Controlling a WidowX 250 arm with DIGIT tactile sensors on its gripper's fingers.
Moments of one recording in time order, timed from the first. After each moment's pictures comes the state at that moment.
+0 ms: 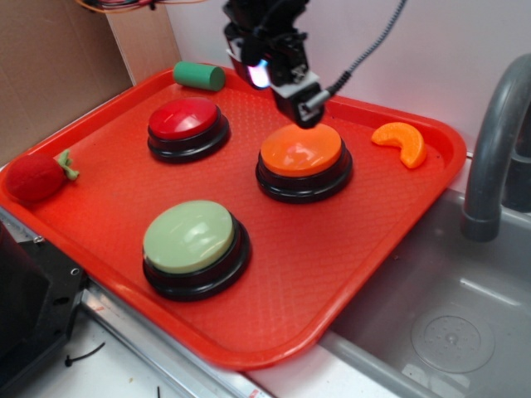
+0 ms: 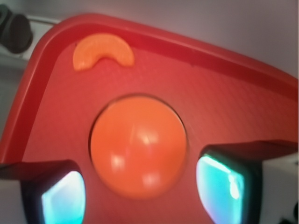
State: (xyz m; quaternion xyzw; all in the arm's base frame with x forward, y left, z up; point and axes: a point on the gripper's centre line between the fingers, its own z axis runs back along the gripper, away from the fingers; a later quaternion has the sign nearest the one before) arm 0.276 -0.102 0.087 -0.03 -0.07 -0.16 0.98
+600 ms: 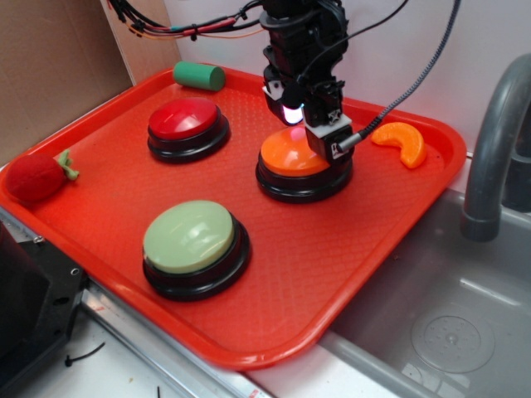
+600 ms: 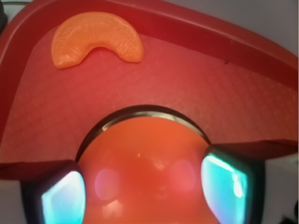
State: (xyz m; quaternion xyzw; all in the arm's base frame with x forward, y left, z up) arm 0.286 -0.107 0.057 -0.03 -0.04 -0.17 0.98
